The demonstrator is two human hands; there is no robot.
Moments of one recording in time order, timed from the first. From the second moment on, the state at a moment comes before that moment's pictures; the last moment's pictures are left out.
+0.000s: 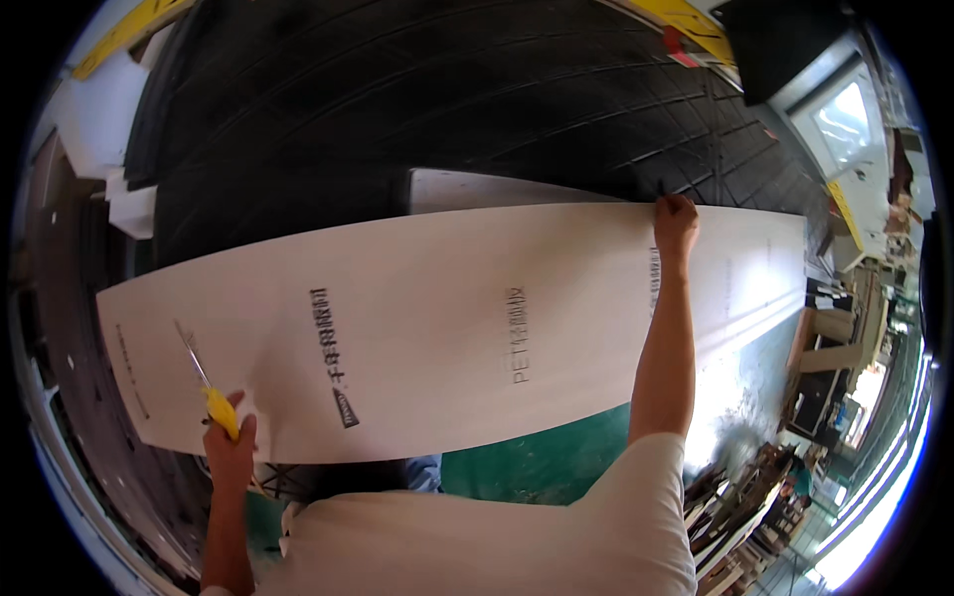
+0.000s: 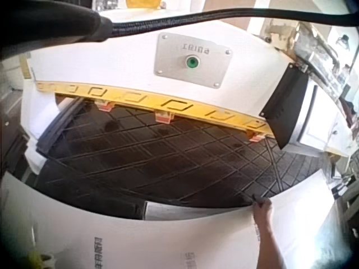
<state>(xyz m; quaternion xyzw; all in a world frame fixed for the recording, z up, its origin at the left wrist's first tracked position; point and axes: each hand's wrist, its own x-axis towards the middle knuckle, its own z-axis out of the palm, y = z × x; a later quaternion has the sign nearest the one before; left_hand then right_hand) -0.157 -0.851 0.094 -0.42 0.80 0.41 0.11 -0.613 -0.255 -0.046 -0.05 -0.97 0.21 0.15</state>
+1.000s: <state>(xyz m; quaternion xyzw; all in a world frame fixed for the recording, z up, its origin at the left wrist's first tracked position) -0.082 -1.061 -0.024 -0.30 0.92 0.21 0.11 -0.609 -0.176 -0.034 -0.22 -0.93 0.27 0.09</state>
